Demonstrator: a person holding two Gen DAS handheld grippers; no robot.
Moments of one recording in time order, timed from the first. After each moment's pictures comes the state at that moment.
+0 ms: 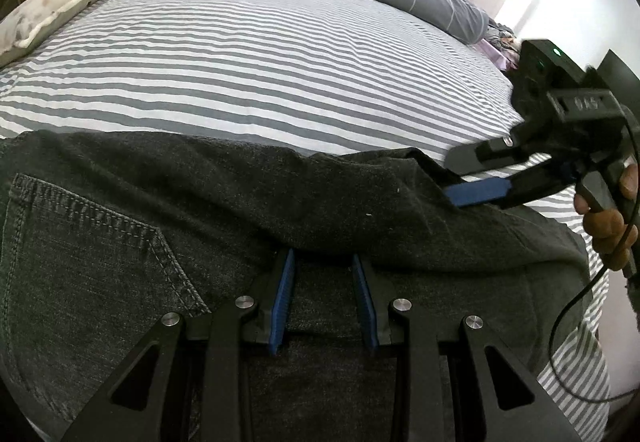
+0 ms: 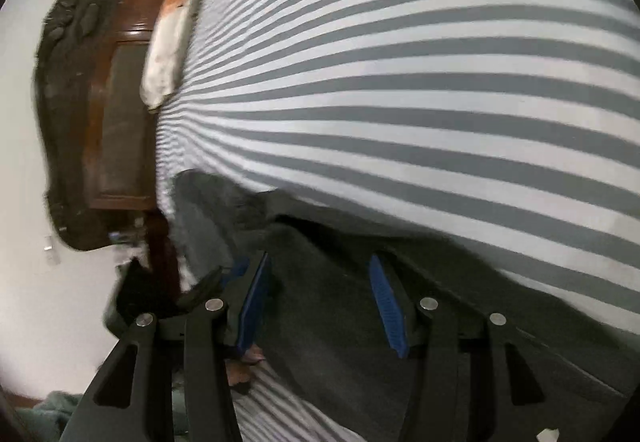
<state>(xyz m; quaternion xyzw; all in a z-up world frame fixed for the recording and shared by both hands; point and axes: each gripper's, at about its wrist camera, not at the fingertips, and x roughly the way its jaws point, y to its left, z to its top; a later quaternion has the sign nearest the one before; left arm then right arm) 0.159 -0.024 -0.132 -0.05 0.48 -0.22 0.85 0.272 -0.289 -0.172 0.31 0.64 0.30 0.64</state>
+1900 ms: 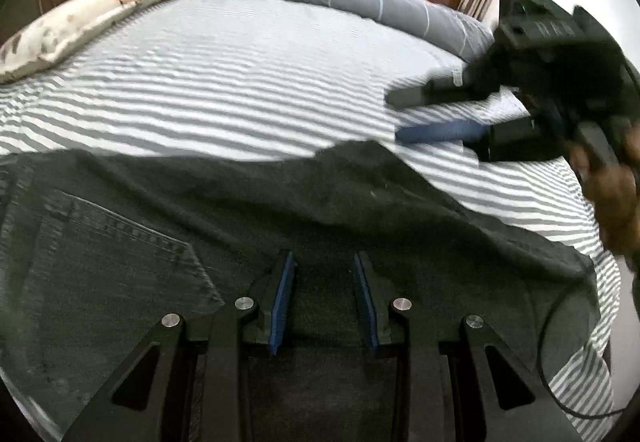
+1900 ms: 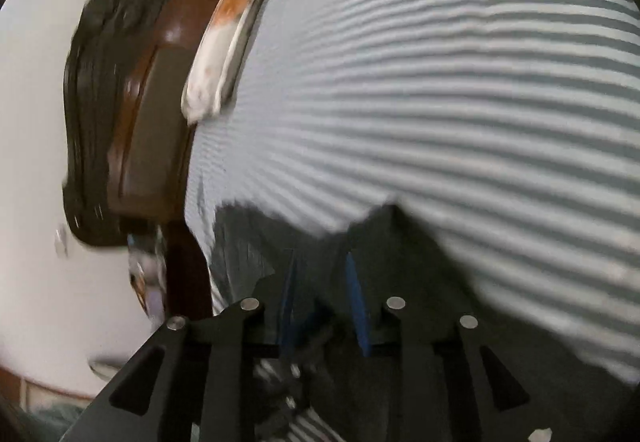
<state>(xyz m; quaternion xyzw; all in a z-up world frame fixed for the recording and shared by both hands) 0.145 -0.026 -0.113 -0.05 0.44 -0.18 0.88 0.286 -0.235 -0.123 0.28 0.59 0.33 0.68</state>
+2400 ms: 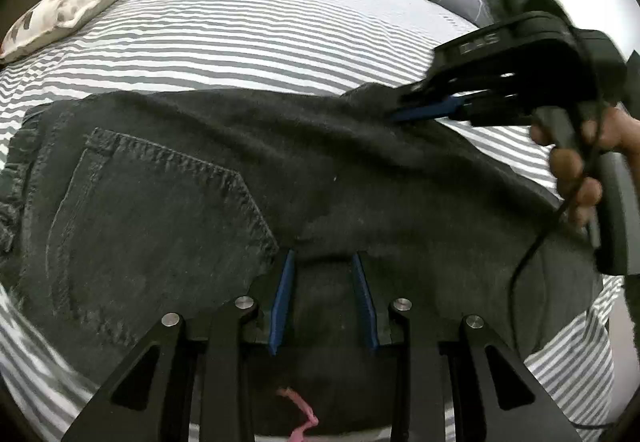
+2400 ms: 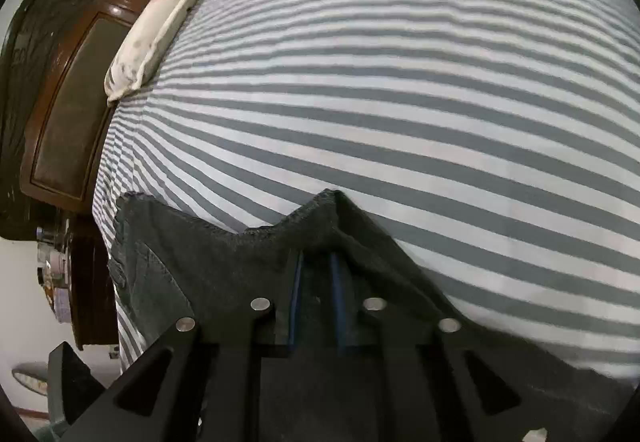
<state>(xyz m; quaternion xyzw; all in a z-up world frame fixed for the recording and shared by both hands) 0.127 -0.001 -0.122 -0.03 0.51 -0.16 0.84 0.271 -0.233 -0.133 0.17 0.59 0.19 0.77</state>
